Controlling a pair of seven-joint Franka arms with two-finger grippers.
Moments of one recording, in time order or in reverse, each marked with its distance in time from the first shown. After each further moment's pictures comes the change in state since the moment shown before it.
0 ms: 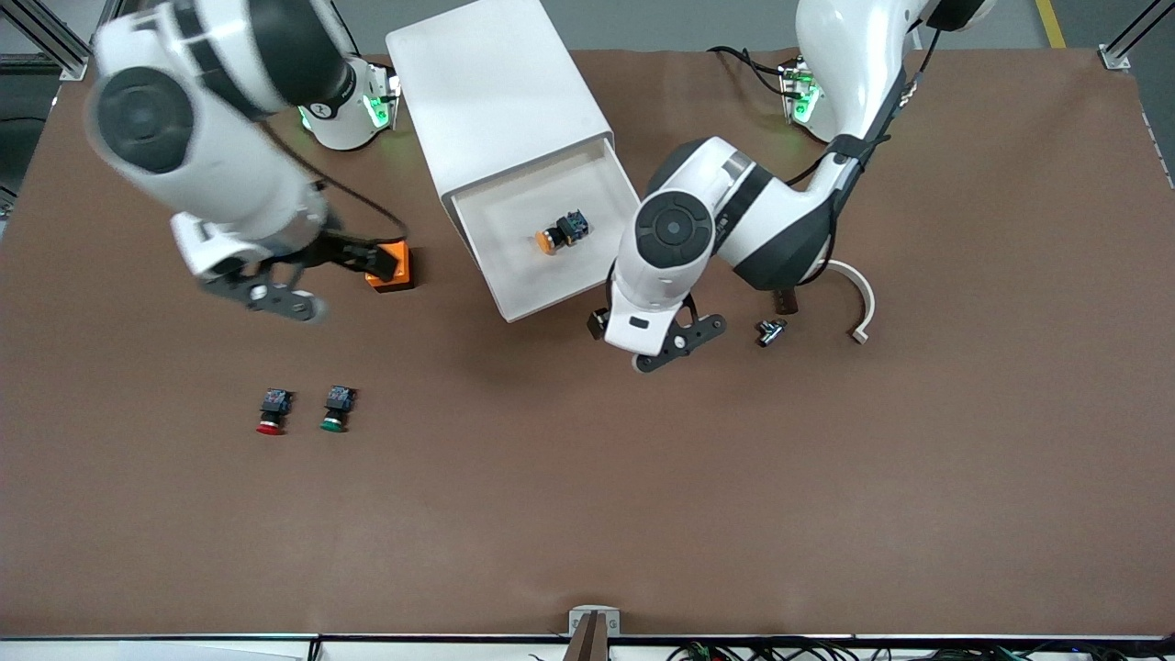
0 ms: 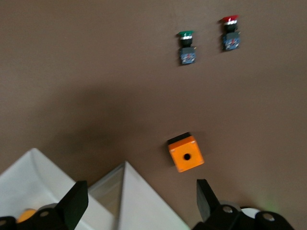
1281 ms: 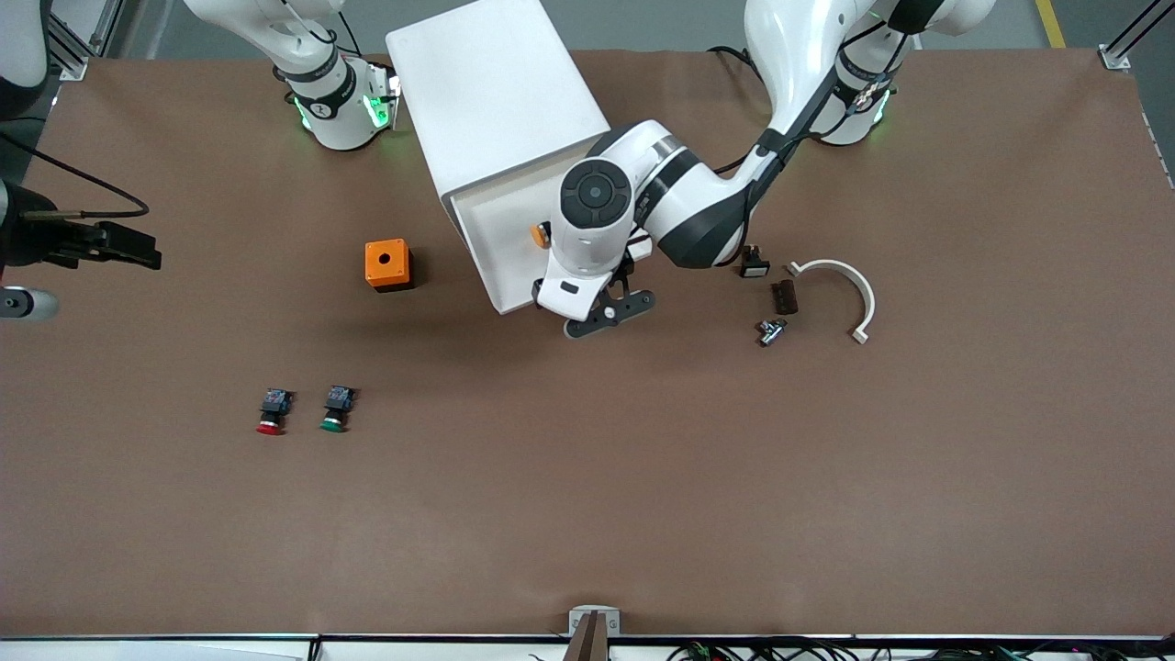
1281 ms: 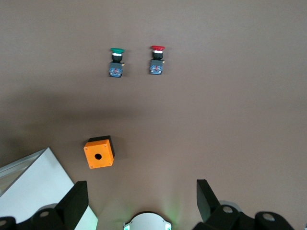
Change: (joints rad) left arm -0.112 0.041 -0.003 -0.011 -0.039 0.095 -0.013; right arm -0.300 -0.008 0.012 0.148 -0.095 -0.179 -0.500
